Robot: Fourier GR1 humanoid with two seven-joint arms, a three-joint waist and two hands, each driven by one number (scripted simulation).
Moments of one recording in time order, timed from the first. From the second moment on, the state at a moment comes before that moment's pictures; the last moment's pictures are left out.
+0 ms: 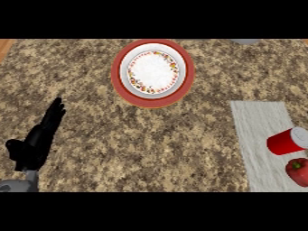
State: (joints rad) left arm -0.05 0.35 -0.10 -1.33 0.19 0.07 -0.16; right arm 0.21 -0.70 -0.11 -1.94 0.23 0.30 0.23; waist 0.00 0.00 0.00
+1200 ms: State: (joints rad) left arm -0.05 0.29 0.00 -1.34 0.10 -0.01 -0.14; right arm -0.01 -0.55 -0.06 -1.57 0.62 0.40 0.17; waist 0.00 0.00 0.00
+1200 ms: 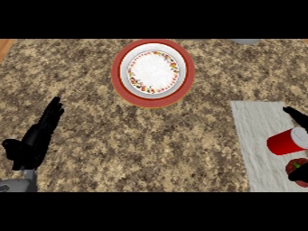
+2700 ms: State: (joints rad) left arm -0.04 0.23 0.05 -1.36 0.04 -0.04 -0.12; right arm -0.08 -0.27 -0.03 -1.66 0.93 0.10 0.30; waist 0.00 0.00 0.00
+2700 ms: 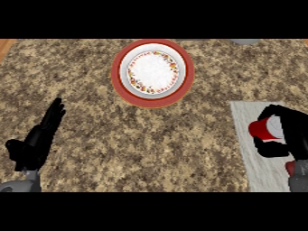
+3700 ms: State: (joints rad) left arm -0.04 0.21 0.05 -1.36 0.00 -0.05 -0.12; right arm -0.43 -0.15 0.07 -1.92 1.05 0.19 0.56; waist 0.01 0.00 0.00
